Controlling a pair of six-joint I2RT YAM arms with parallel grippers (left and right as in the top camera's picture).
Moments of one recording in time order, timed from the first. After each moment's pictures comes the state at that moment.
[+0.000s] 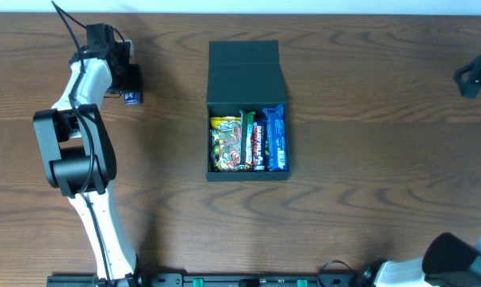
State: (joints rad) left arm 0.14 2.30 1.78 -0.67 0.13 0.04; right arm -0.55 1.64 2.07 -1.44 -0.37 -0.11
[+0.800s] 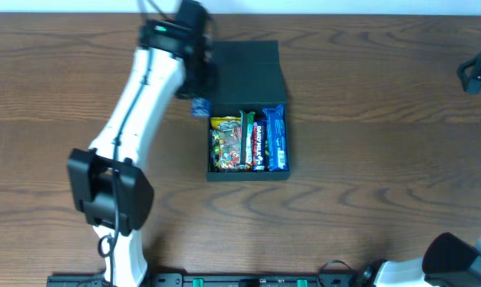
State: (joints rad) left arm -0.35 2.02 1.97 -1.29 0.10 -0.28; right arm -0.55 1.64 2.07 -1.39 -0.37 -0.11
